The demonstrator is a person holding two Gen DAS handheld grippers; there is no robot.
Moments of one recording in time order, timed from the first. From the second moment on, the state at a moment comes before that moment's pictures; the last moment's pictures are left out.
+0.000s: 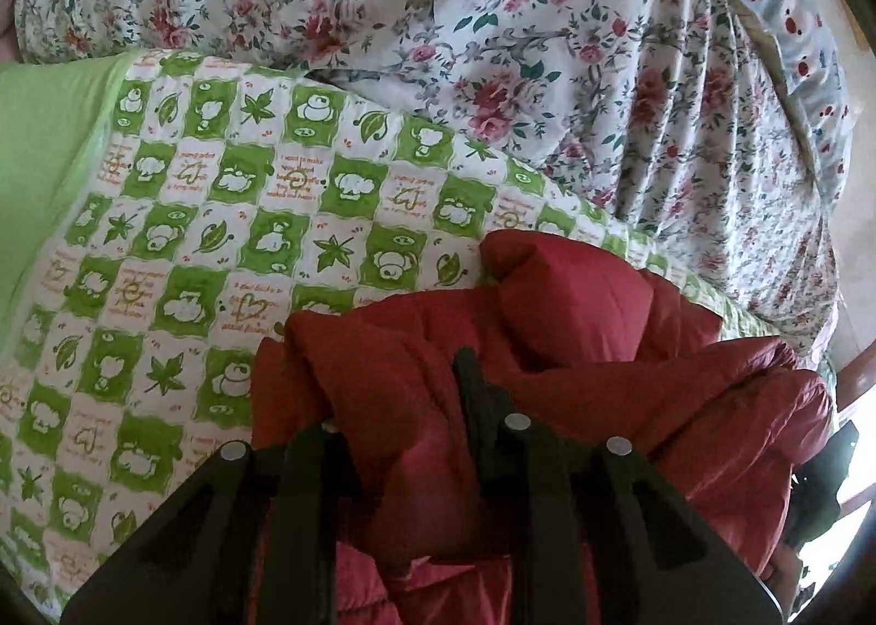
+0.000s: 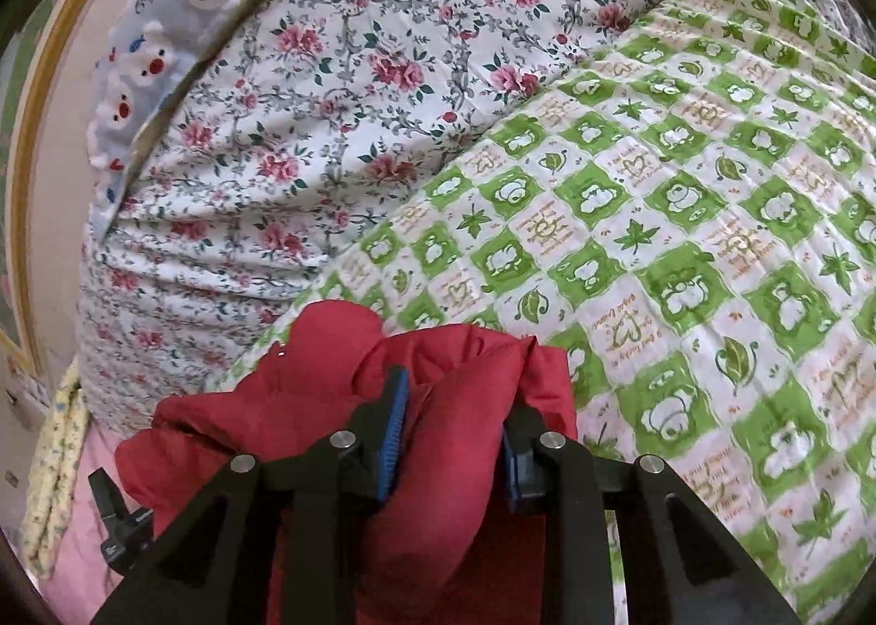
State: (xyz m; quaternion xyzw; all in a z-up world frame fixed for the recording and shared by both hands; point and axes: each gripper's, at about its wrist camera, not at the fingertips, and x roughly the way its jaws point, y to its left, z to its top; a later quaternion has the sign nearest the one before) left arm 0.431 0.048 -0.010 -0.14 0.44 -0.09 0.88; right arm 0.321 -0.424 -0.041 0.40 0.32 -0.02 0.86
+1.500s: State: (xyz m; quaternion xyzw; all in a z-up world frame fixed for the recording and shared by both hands) left arm 0.359 -0.029 -0.030 0.13 0.41 -0.05 0.90; right arm 0.296 -0.328 0.032 0.18 0.31 0.06 0.93
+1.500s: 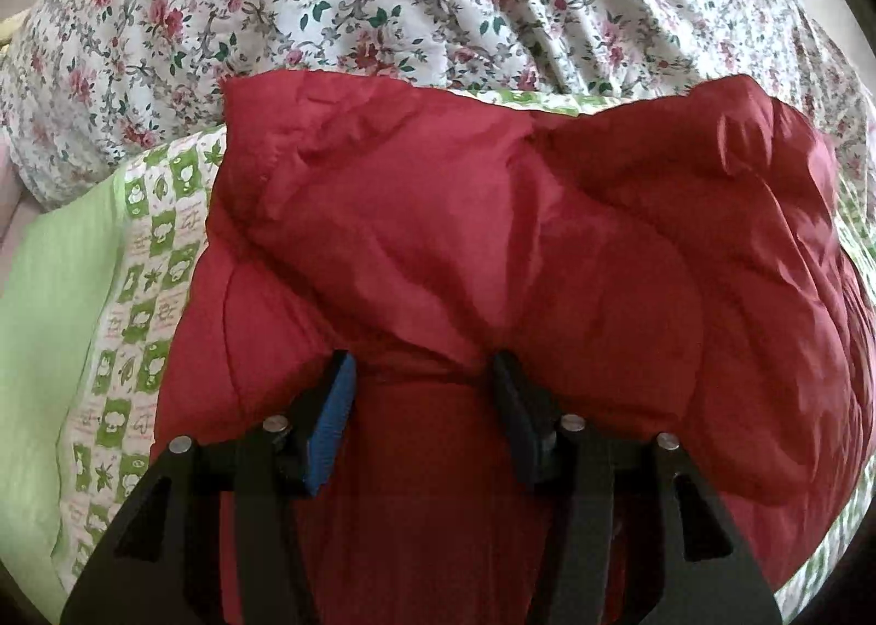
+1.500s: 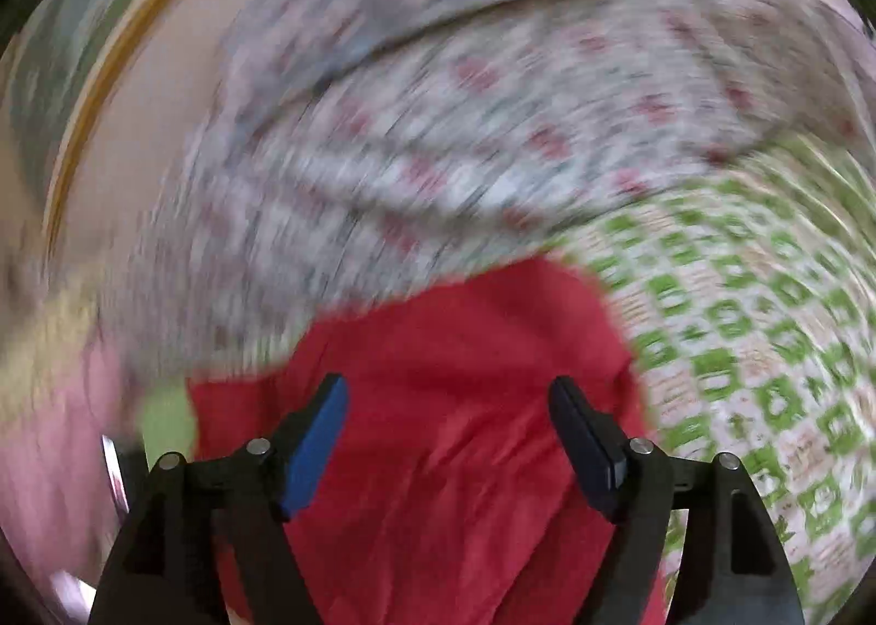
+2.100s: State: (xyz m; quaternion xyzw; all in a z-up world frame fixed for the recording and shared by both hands) left arm 0.406 -0.006 -0.037 0.08 0.44 -0.04 0.89; right arm 0.379 -0.320 -0.036 0.16 0.42 0.01 0.90
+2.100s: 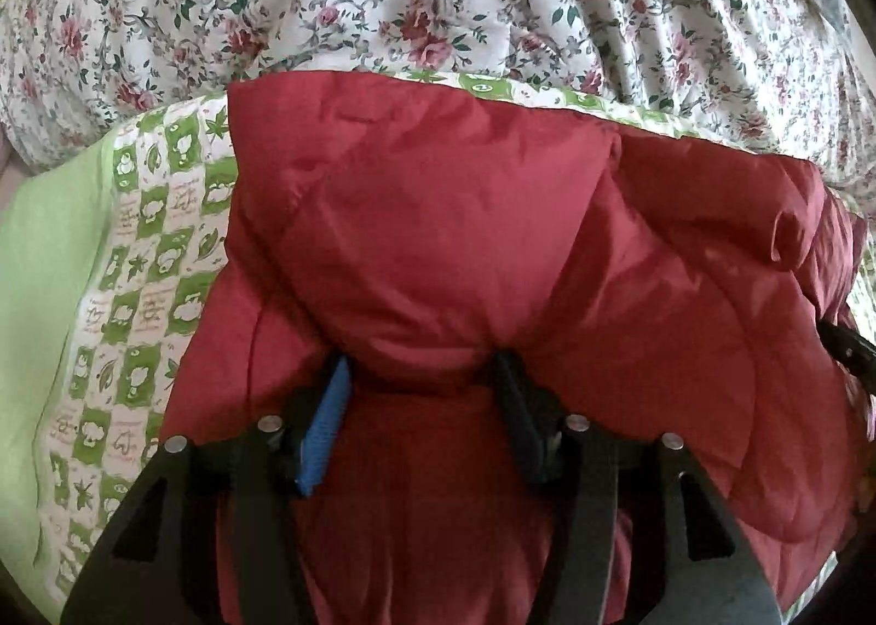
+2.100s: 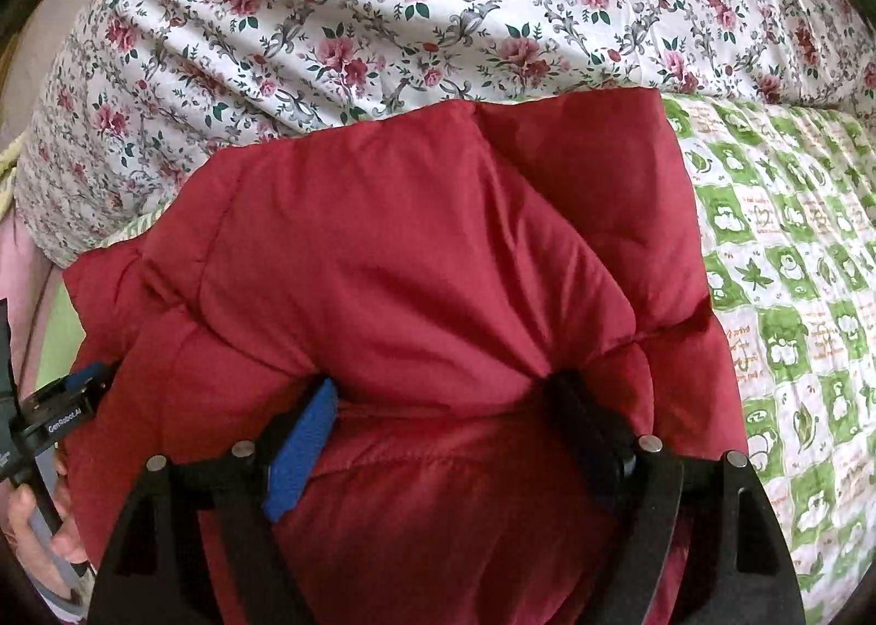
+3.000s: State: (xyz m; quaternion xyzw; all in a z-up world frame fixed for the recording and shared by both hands) left arm 0.339 0.068 0.009 0.03 0.43 -0.08 0.90; right arm 0.306 -0.348 0.012 0.18 0.38 0.02 0.91
